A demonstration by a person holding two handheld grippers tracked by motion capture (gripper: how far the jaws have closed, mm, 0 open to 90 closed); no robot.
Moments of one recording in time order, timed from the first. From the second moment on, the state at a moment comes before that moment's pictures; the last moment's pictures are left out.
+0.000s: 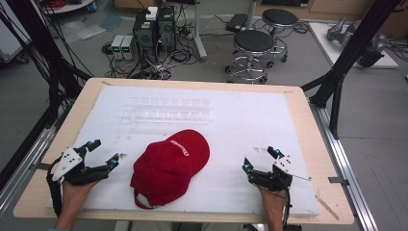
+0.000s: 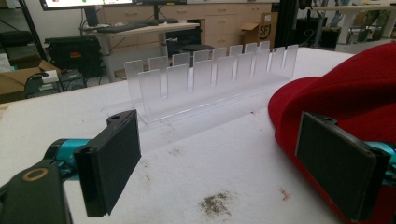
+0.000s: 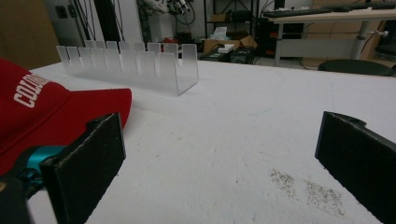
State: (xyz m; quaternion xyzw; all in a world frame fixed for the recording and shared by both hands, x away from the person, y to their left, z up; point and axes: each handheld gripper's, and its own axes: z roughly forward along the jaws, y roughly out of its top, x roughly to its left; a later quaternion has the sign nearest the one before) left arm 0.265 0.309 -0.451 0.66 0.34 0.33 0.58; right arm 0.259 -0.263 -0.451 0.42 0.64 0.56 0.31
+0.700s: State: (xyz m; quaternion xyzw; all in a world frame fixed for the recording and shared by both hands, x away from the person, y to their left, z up) left arm 0.258 0.308 -0.433 0.68 0.33 0.31 0.58; right arm 0.259 -0.261 -0.450 0.42 0.65 0.56 0.31
